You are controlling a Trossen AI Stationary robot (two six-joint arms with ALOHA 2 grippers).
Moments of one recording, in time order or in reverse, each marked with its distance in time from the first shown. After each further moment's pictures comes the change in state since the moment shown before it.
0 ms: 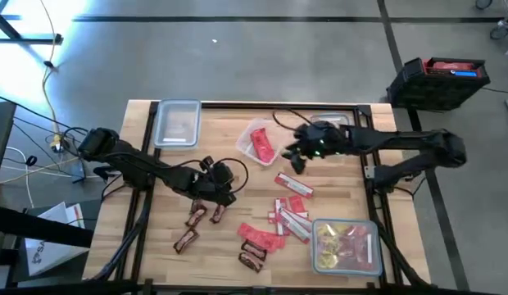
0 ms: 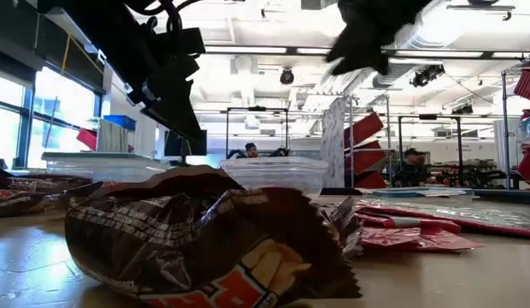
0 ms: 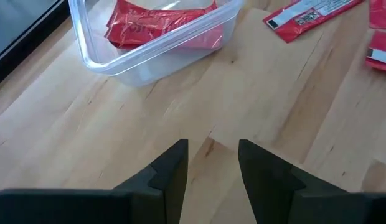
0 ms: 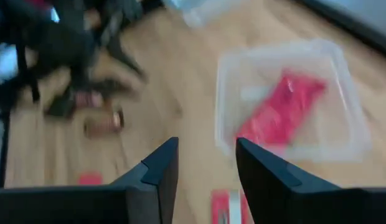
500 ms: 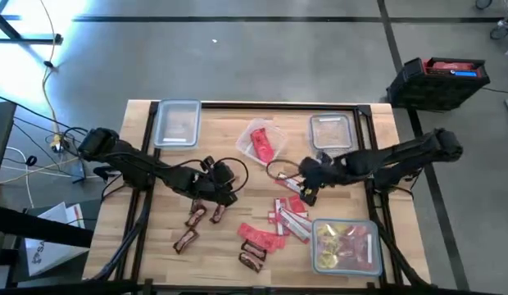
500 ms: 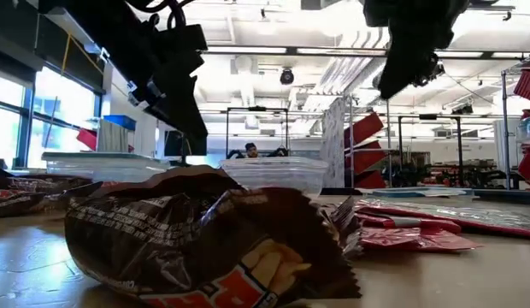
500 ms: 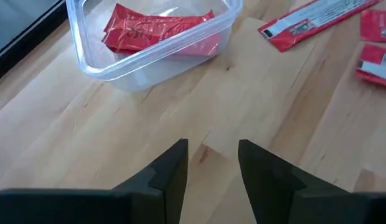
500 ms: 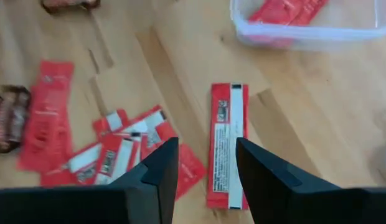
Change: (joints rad) left arm 0.000 0.000 0.000 0.034 0.001 -0.007; right arm 0.316 0.136 0.000 -0.220 0.223 0.164
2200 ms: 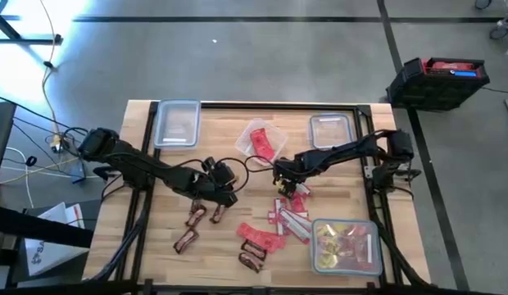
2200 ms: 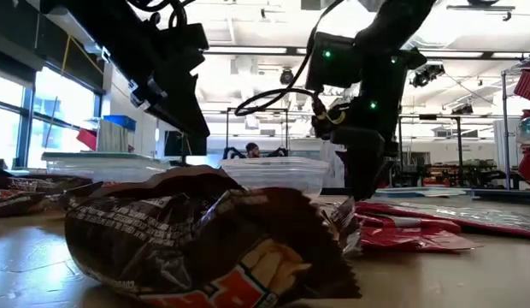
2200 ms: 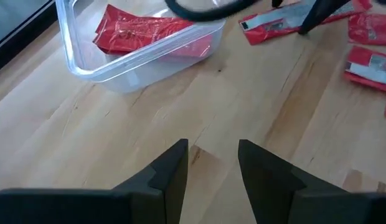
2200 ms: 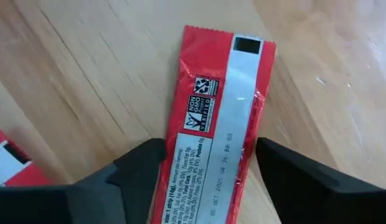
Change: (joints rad) left arm 0.000 0.002 0.000 0.016 0.017 0.008; right arm -0.262 0.493 0.006 0.180 -0.153 -0.090
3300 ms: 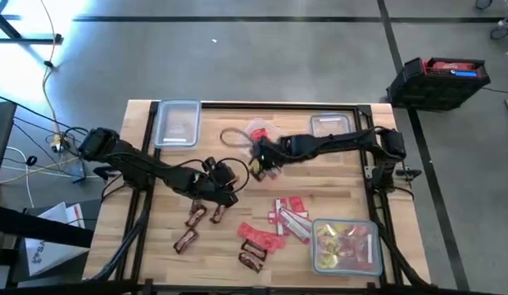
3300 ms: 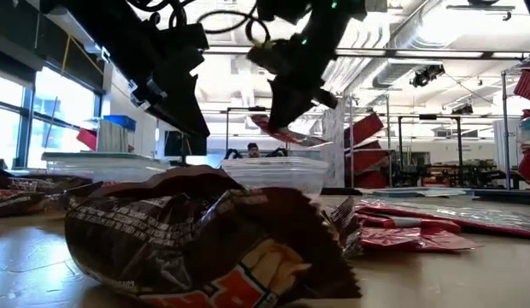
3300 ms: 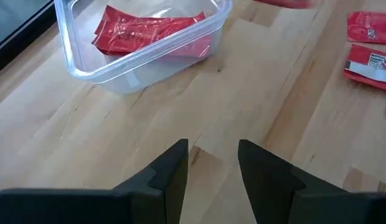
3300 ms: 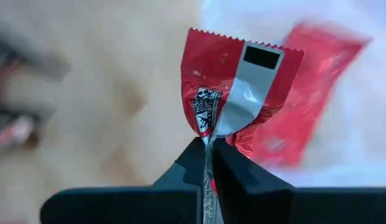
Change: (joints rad) left arm 0.000 0.000 0.000 0.004 0.000 0.008; right arm -0.076 0.019 0.445 -0.045 0.128 0.048
